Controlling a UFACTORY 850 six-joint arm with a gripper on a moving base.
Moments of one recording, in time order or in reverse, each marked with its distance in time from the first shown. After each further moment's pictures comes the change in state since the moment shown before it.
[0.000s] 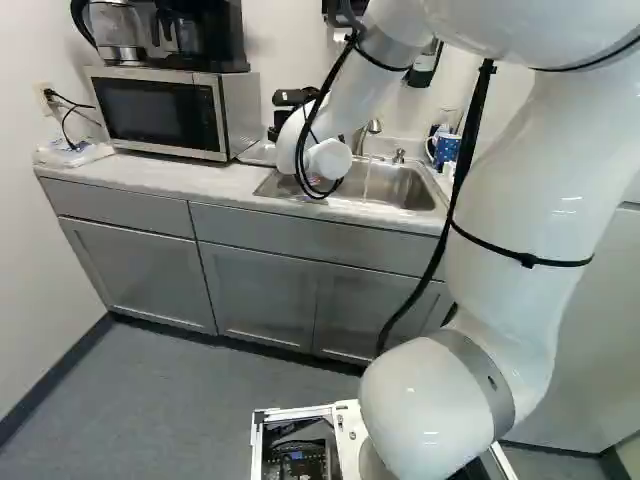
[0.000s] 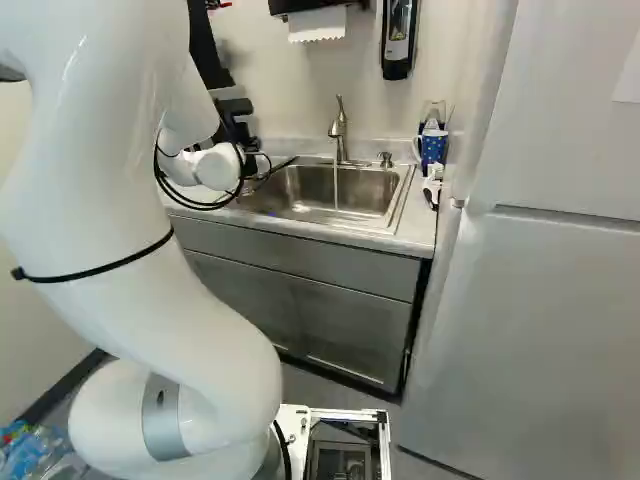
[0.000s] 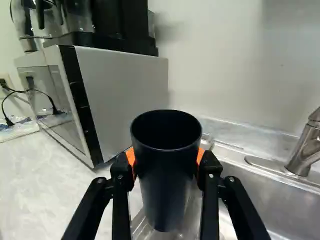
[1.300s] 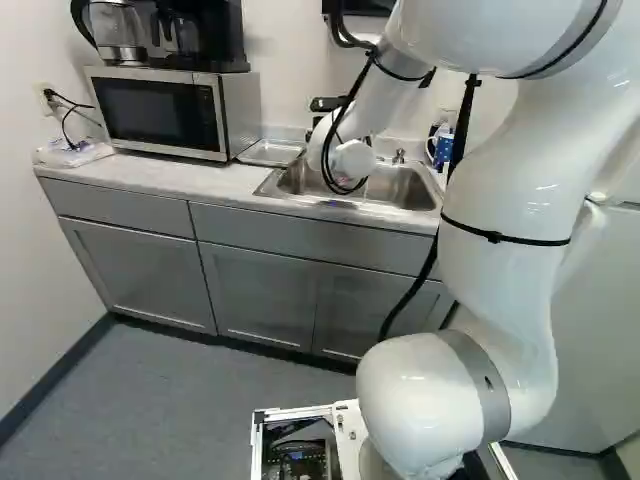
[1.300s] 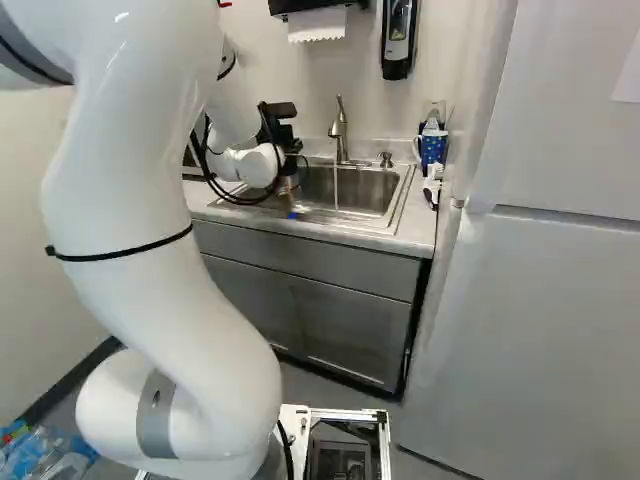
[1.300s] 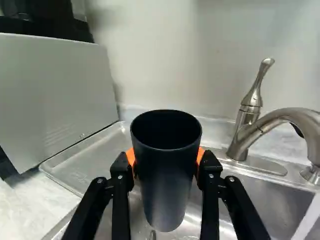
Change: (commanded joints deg) arm -10.9 -5.4 -3.5 0.0 0.0 0.0
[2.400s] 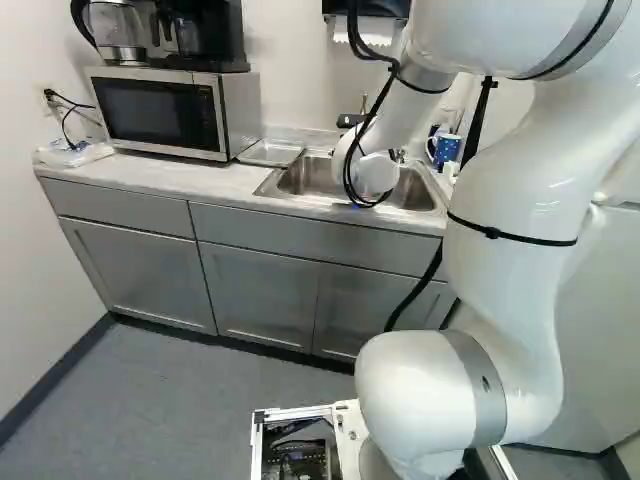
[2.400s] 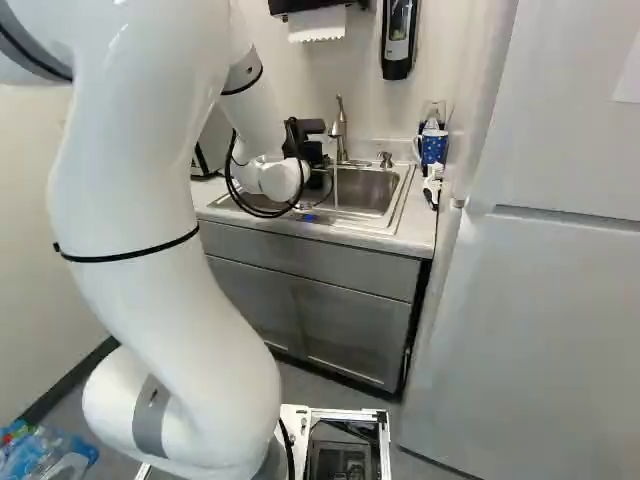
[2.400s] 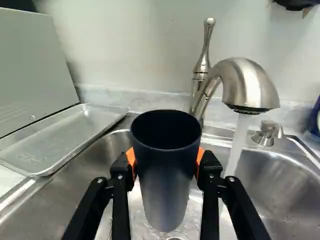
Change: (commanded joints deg) arm -7.7 0.8 5.0 0.0 0.0 0.0
